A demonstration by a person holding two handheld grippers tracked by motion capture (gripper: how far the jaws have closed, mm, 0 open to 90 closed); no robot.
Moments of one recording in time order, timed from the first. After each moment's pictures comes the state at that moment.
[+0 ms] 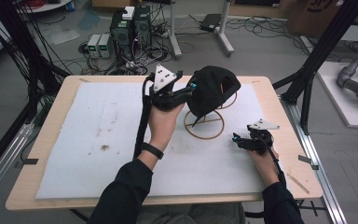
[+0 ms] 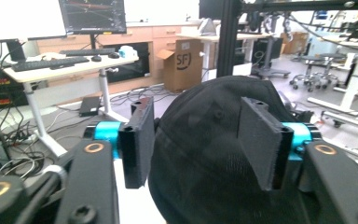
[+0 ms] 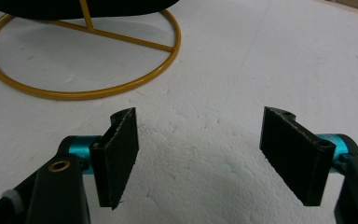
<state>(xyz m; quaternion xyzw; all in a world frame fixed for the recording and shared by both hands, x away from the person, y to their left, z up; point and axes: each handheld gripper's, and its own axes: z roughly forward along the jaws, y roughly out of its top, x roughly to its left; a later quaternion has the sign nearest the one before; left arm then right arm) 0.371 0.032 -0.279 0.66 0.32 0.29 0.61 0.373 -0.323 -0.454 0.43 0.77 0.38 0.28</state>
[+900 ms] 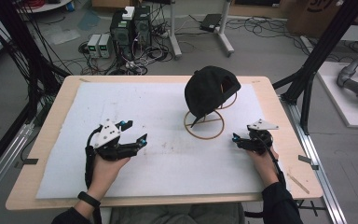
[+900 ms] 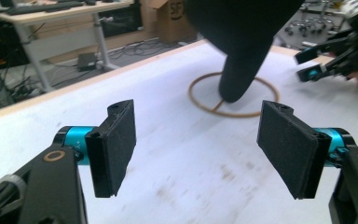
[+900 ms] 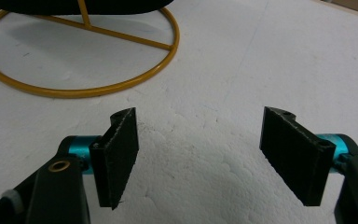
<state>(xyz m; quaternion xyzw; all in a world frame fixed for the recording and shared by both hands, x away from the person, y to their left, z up) 0.300 0.171 -0.401 0.72 0.32 0.27 0.56 0.373 -0.321 -0.454 0.43 0.77 0.37 0.28</state>
